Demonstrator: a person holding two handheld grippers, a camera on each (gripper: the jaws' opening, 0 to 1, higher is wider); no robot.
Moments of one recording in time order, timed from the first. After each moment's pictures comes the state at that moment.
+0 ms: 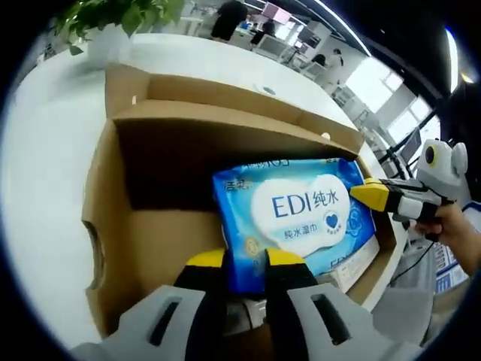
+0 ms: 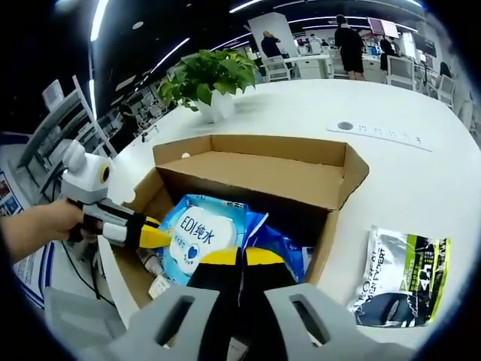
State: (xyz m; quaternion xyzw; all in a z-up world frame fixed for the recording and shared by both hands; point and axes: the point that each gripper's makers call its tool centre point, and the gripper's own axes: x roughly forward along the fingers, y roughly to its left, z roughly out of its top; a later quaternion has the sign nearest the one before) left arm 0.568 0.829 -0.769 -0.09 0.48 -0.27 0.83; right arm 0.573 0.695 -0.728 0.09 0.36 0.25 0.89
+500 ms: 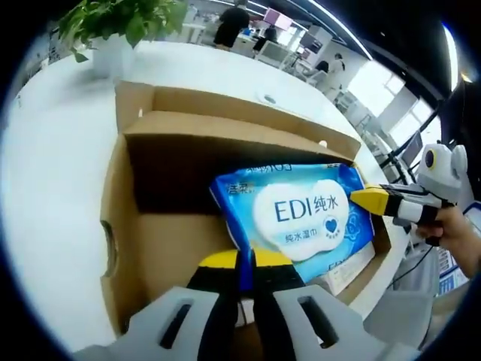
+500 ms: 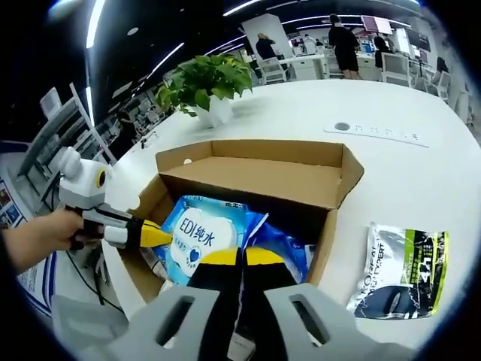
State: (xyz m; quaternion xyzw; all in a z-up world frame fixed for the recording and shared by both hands) left arm 0.555 0.827 -0.744 -0.09 0.47 -0.26 0.84; right arm 0.566 0.696 -0.714 0.10 0.36 0.24 0.90
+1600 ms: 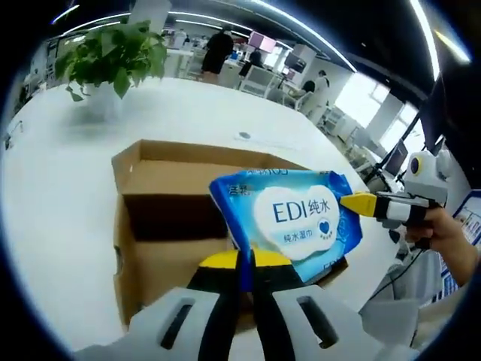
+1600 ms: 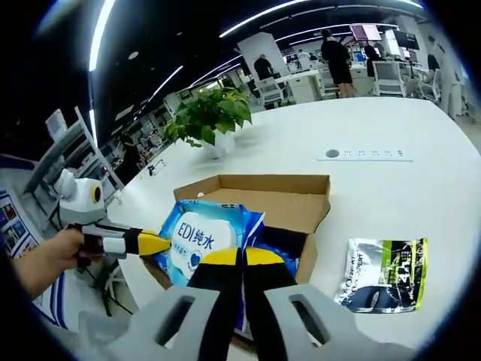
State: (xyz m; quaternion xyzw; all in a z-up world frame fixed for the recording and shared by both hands) left arm 0.547 0.799 -0.669 -0.10 0.39 -0.28 0.87; right arm 0.554 0.664 -0.642 0.15 0.31 0.23 0.91
